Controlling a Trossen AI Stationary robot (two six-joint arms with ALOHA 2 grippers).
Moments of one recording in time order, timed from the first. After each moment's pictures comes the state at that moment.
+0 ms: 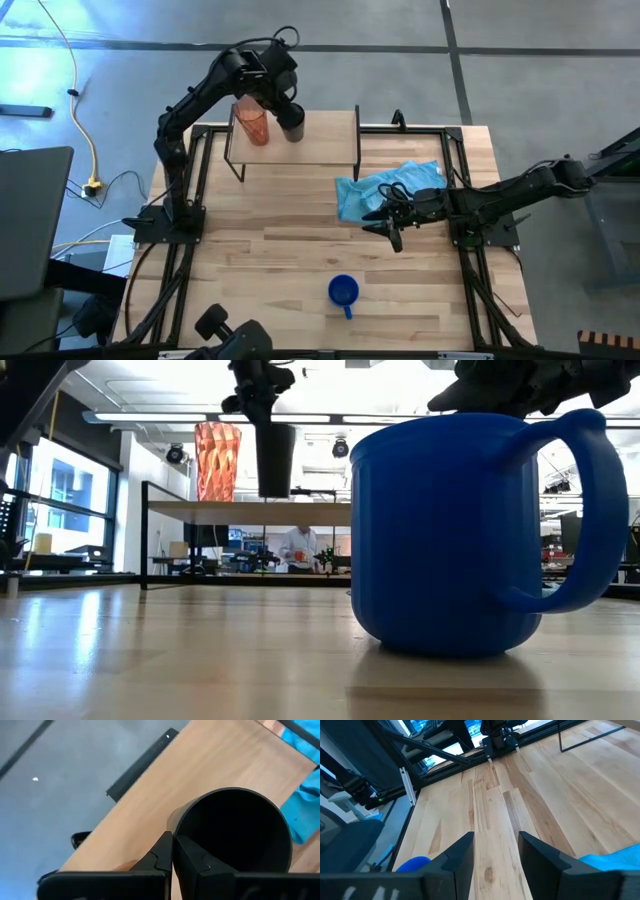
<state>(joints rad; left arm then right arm) 0.72 1.92 2.33 -1.53 -0.14 -0.07 0.16 1.04 0.52 0.20 0.06 0.42</state>
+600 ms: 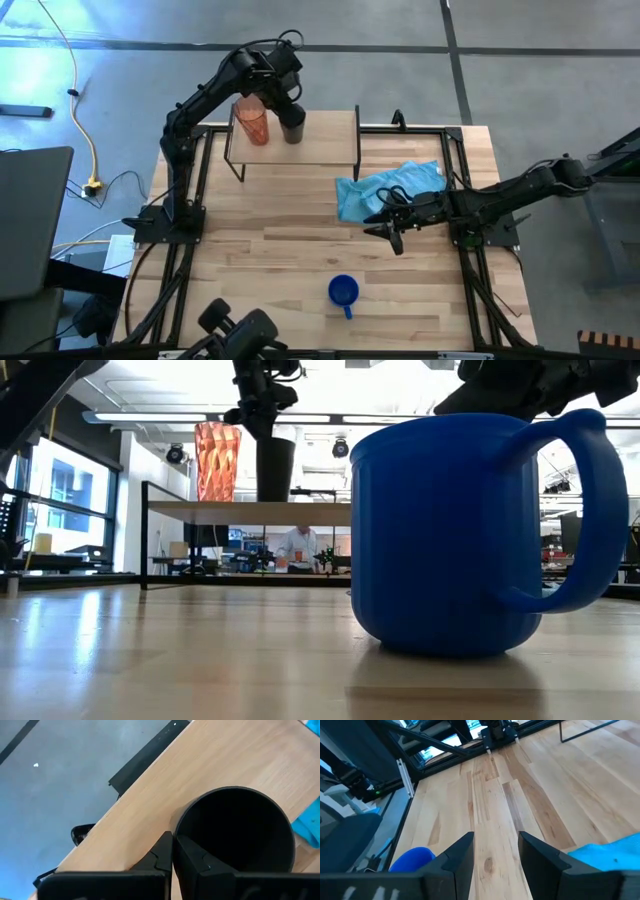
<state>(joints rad) 0.74 1.98 2.33 -1.54 -0.15 -0.08 0.19 1.04 0.52 0.16 0.08 0.44</state>
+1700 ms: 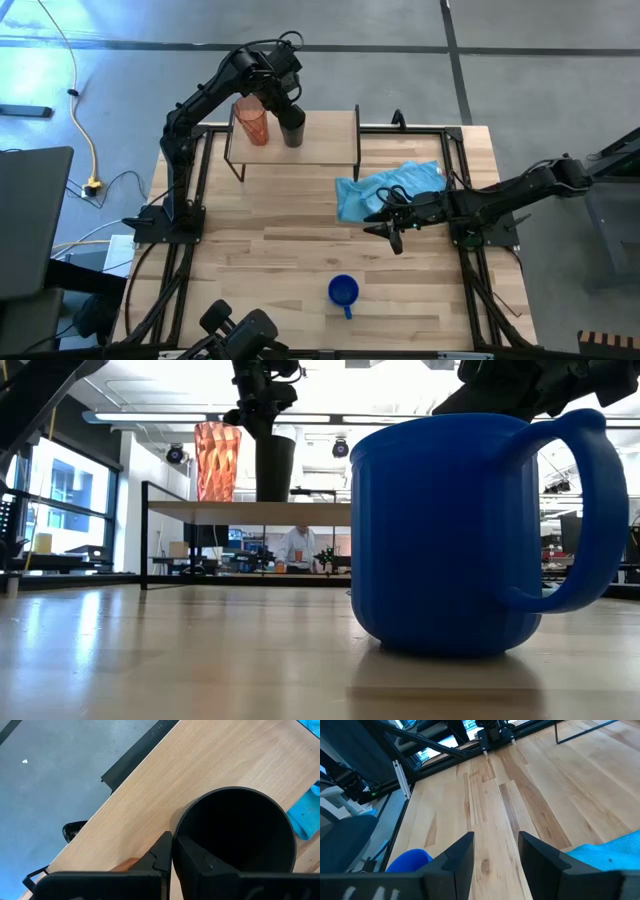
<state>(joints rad) 0.74 1.98 2.33 -1.55 -0.11 -0.08 0.19 1.04 0.52 0.16 0.10 0.44</state>
